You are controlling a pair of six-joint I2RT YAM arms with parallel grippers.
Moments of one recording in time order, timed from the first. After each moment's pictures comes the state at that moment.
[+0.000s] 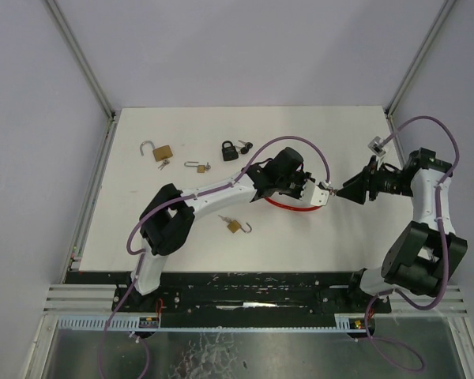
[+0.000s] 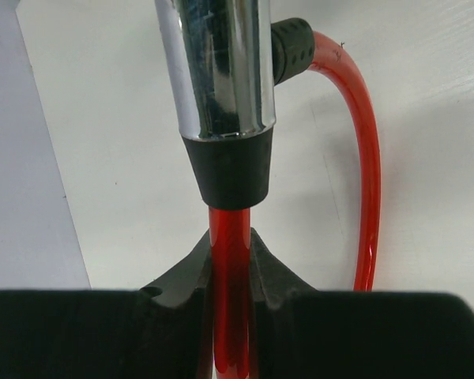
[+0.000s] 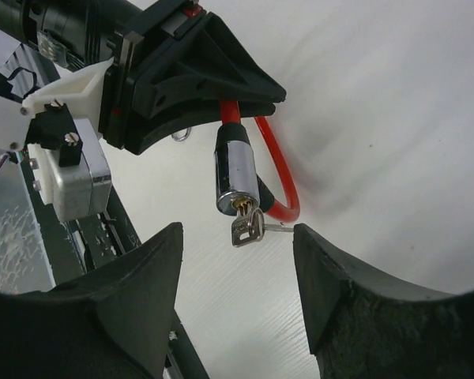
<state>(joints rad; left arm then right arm) -0.91 2.05 1.65 -0.28 0.22 1.03 -0.44 1.43 1.17 -1.26 -1.22 -1.06</state>
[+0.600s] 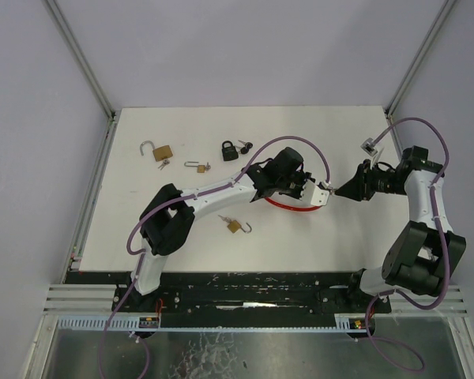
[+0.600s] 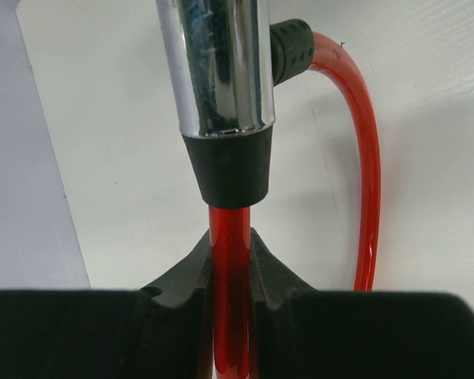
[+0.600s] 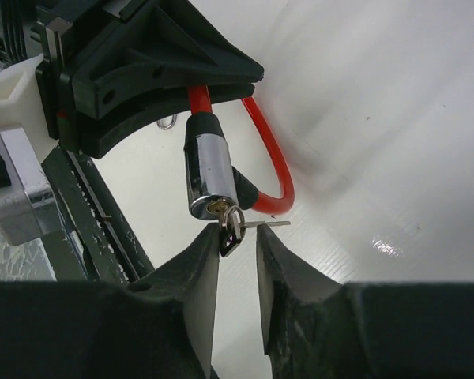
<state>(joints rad) -0.91 2.05 1.65 -0.28 0.22 1.03 -0.37 1.42 1.11 -1.08 -1.12 -0.84</state>
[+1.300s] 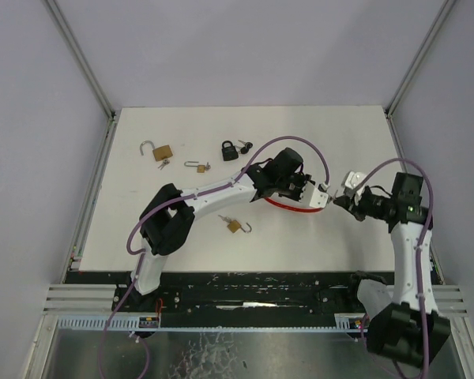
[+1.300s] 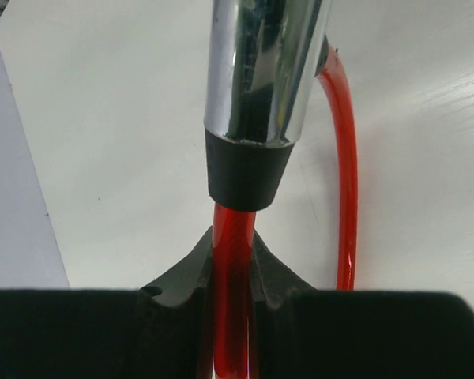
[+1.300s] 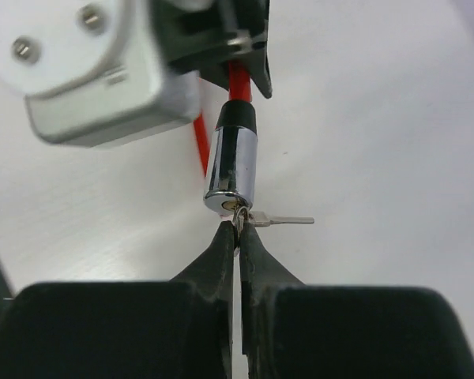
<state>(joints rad) -0.91 2.05 1.65 -0.30 0.27 1.03 -0.30 1.00 0.83 -0.86 -1.03 -1.14</state>
